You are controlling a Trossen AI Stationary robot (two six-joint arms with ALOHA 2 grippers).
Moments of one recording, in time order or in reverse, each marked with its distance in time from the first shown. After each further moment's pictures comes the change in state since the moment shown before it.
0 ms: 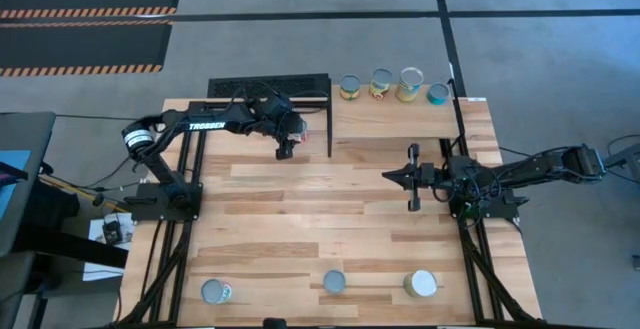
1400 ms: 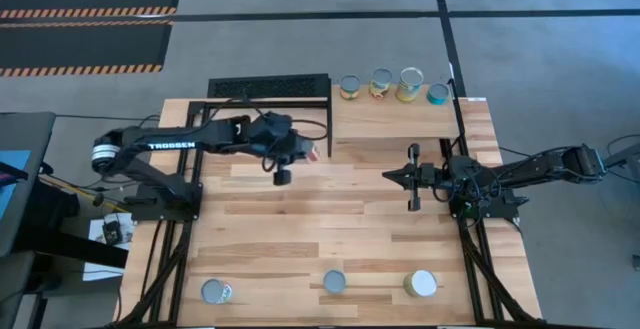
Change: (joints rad) left arm -0.340 -0.262 0.101 -0.215 -0.086 -0.299; right arm -0.001 0.000 0.000 0.002 0.002 -0.008
